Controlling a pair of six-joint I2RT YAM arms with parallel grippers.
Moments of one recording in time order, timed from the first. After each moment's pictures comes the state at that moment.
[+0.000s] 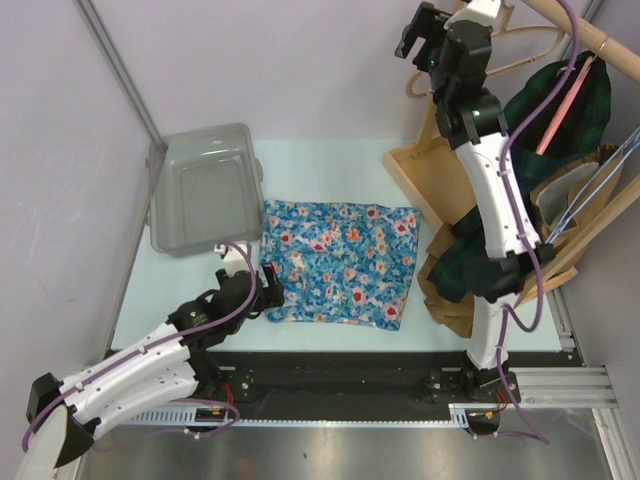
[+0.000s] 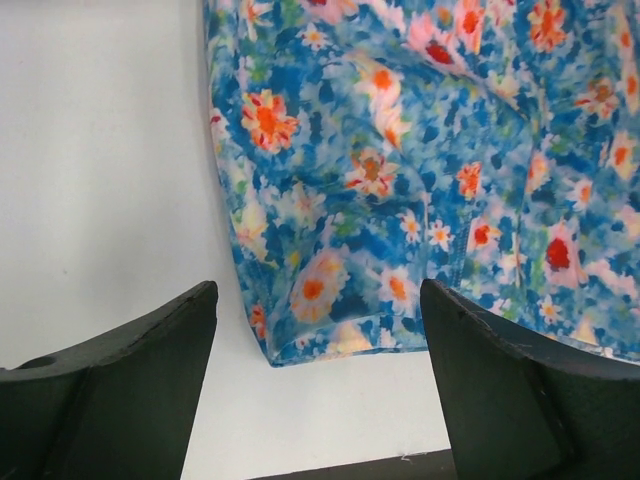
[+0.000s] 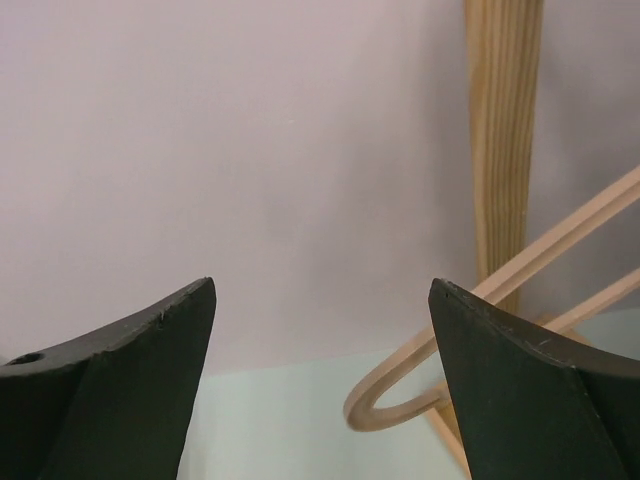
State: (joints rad) left arm -0.85 0.71 0.48 -0.47 -0.52 -0.75; right arm 0.36 1.94 2.48 -0.41 0.35 0.29
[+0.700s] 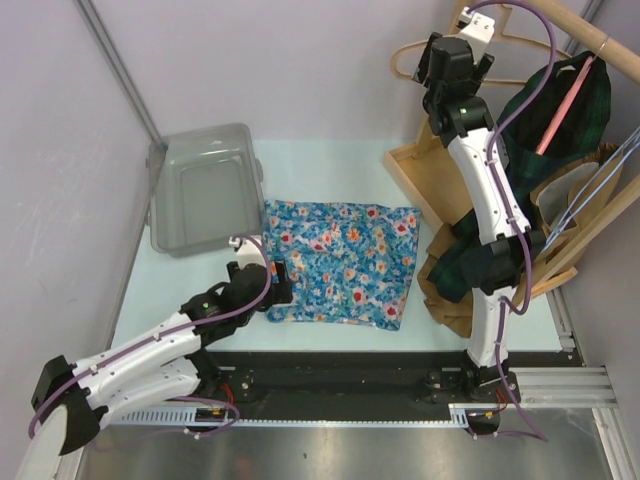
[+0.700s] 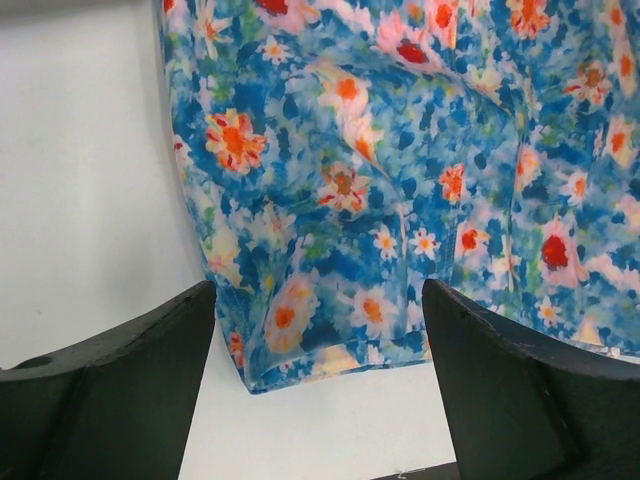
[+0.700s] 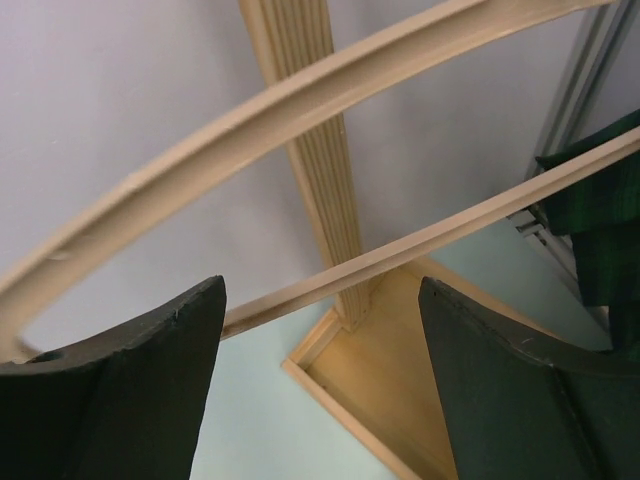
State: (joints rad) left arm -0.85 0.84 0.51 -0.37 -0.49 -0.67; right arm 0.30 2.05 2.45 -0.52 0.67 0.28
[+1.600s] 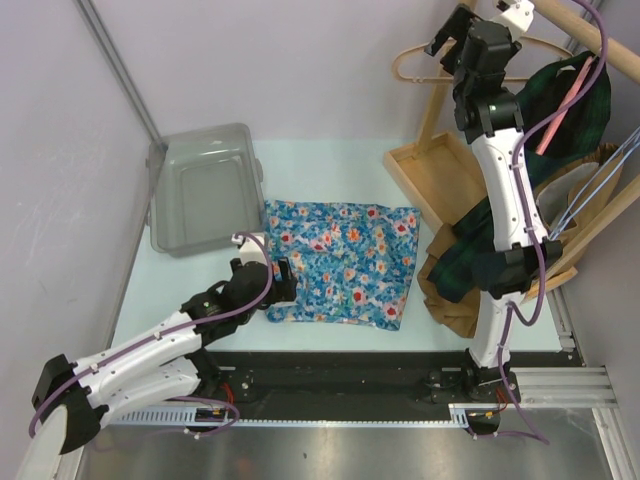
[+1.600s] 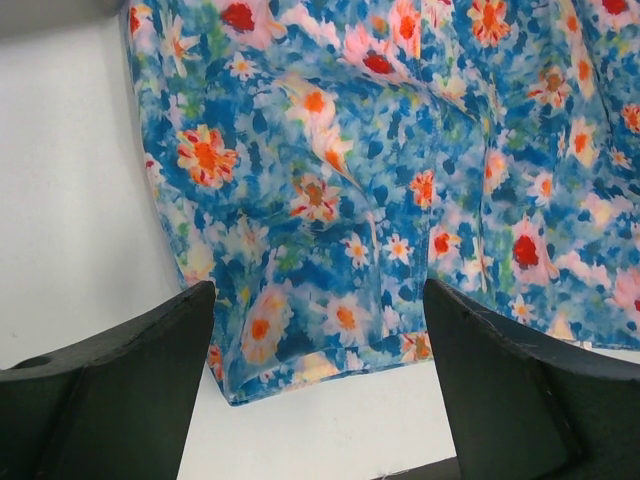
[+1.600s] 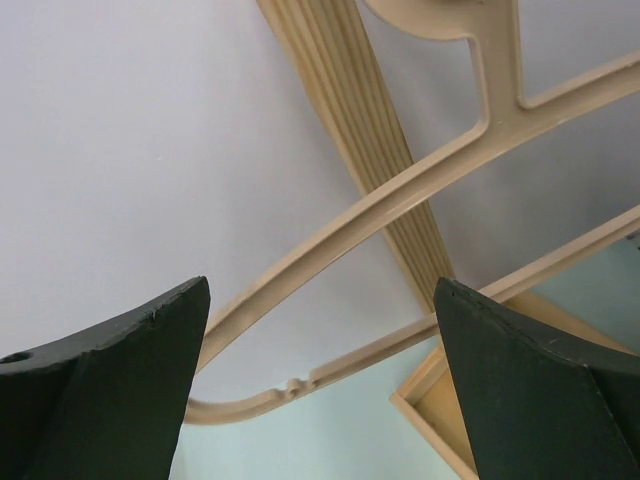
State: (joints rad) left arm -0.85 0.85 0.52 -0.31 -0.45 -0.64; right arm 0.23 1.98 2.47 -0.47 0.43 0.46
